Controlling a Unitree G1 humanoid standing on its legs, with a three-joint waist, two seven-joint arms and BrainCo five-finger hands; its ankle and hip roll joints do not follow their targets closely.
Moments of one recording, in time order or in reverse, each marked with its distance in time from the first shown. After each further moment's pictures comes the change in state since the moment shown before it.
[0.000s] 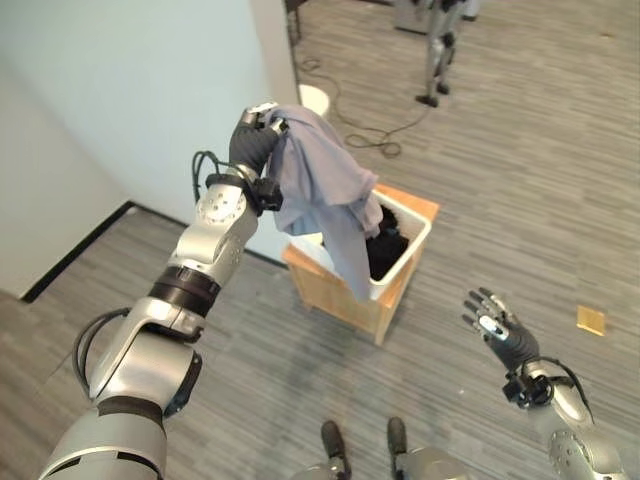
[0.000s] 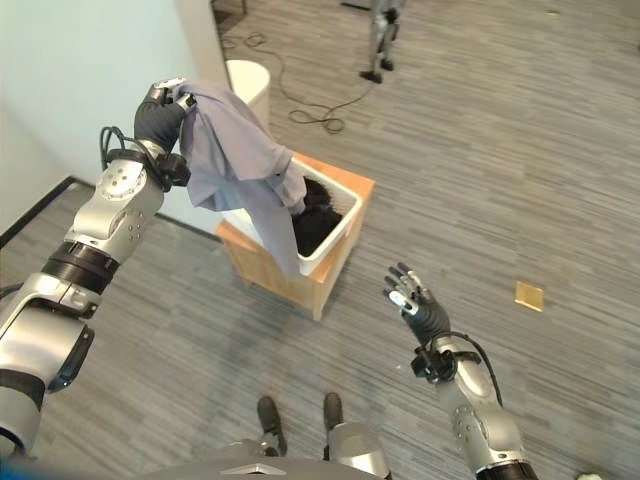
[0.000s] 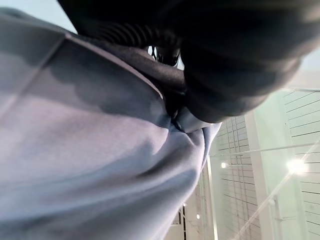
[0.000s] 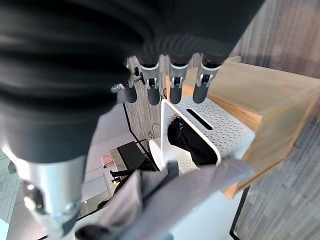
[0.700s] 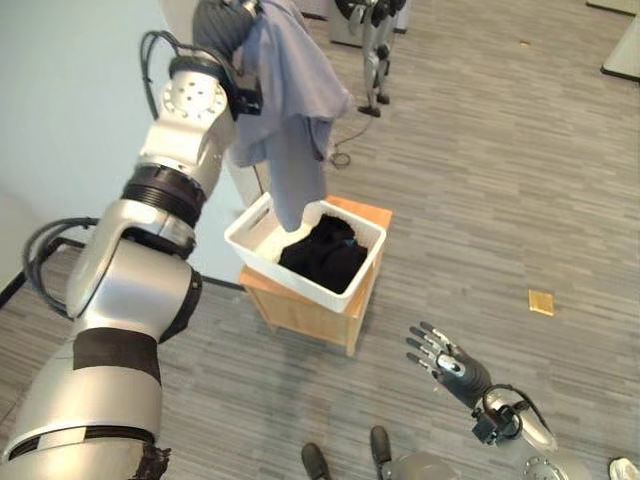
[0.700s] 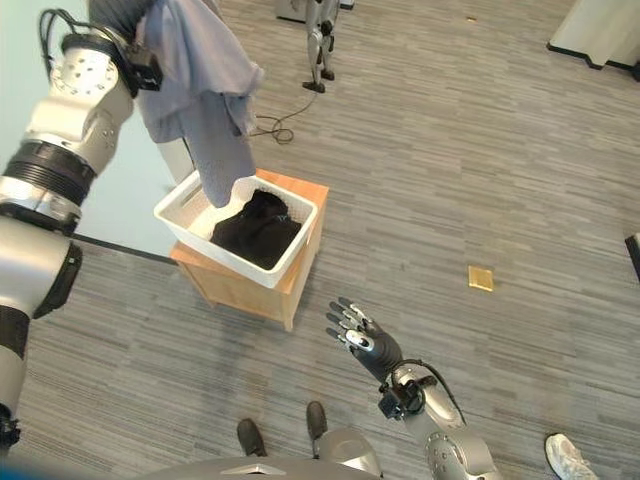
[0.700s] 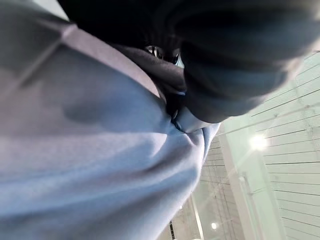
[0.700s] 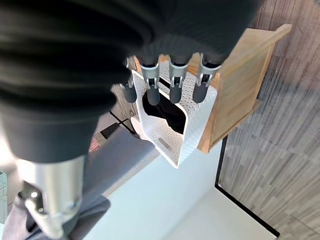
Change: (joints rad) left arm -0.484 0.052 -0.153 0.379 0.042 -0.005 0.017; right arm 0.006 0.021 0.198 0.007 0.047 0.050 0.119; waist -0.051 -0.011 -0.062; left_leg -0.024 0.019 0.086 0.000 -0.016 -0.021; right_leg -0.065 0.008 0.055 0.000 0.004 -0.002
